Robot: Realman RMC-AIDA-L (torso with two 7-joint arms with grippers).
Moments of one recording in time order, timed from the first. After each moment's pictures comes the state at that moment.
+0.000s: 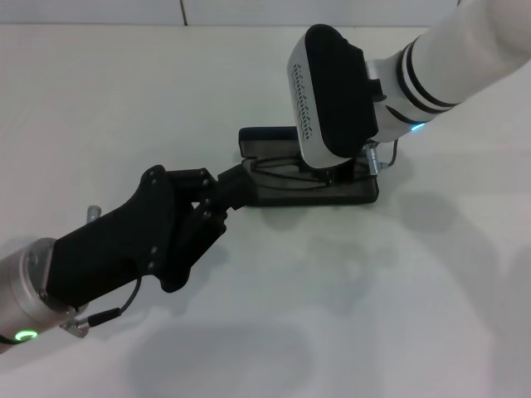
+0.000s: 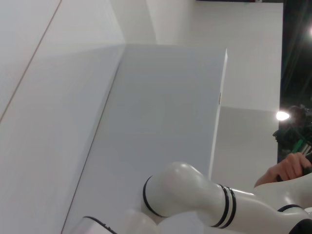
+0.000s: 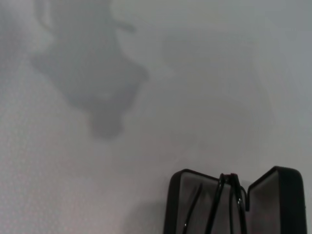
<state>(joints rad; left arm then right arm) -0.37 -2.04 1.49 0.18 0.83 2.01 -0.87 1.02 2.03 -1.89 -0.93 -2.29 -1.00 1.91</state>
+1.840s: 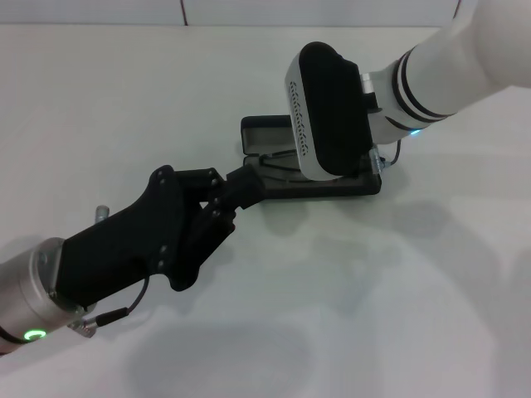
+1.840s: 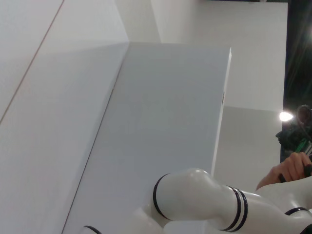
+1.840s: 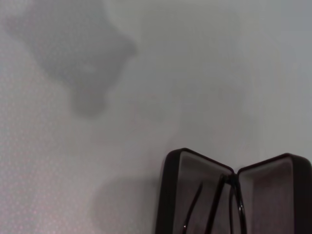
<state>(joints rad) -0.37 -2.06 1.49 0.17 0.83 2.00 -0.87 0.99 2.03 -1.97 -0.98 -2.42 -0.93 2.01</state>
